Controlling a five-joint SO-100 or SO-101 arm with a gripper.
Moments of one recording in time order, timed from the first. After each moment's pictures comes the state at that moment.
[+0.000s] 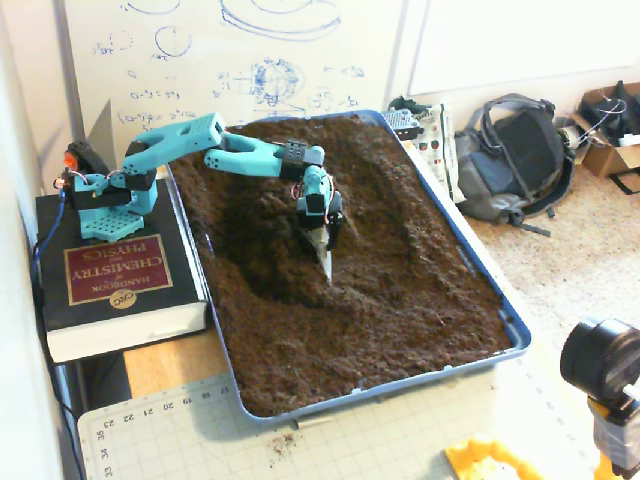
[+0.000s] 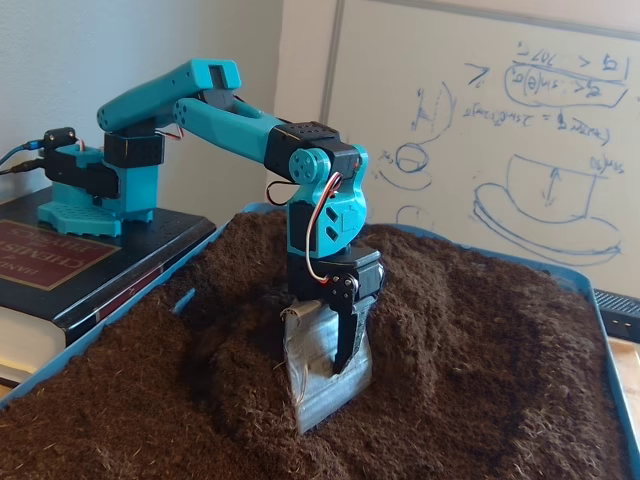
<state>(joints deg) 22.8 29.4 36.7 71.3 -10.5</state>
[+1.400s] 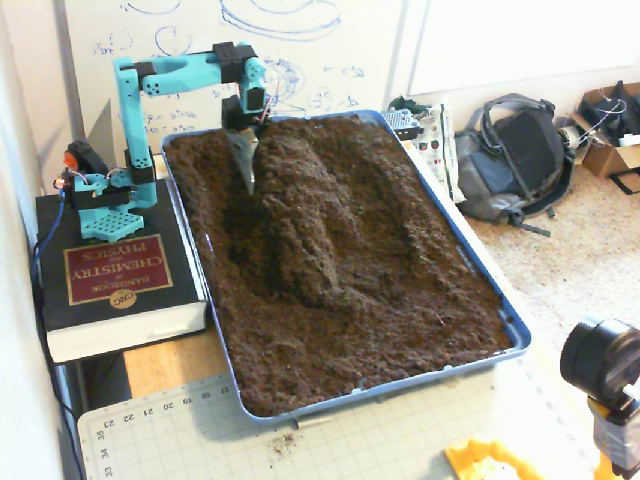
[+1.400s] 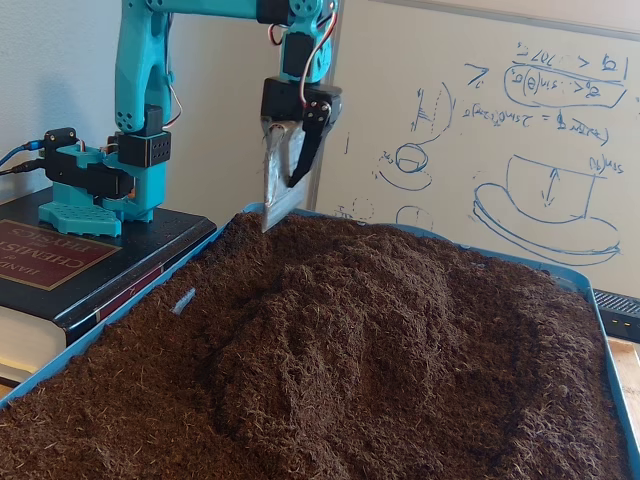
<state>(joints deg) -2.8 93.4 94.7 90.1 -5.5</state>
